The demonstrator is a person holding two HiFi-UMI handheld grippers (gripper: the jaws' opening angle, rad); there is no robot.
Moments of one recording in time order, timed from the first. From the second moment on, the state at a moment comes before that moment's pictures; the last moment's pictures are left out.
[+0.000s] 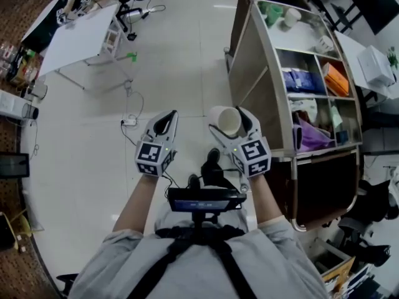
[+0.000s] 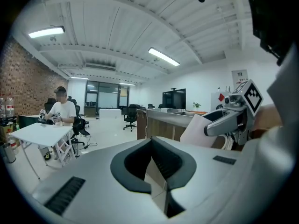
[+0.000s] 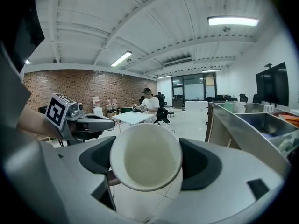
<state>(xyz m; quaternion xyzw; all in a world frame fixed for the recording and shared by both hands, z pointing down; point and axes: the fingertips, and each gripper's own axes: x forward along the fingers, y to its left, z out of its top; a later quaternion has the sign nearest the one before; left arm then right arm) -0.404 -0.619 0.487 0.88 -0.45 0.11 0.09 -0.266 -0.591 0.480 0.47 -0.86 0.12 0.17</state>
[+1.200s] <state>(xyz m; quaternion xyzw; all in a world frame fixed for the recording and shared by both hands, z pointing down) -0.241 -0.913 0.439 0.94 -0.32 0.09 0.04 -0.158 -0.855 0.410 0.54 -0.81 0.11 0.17</state>
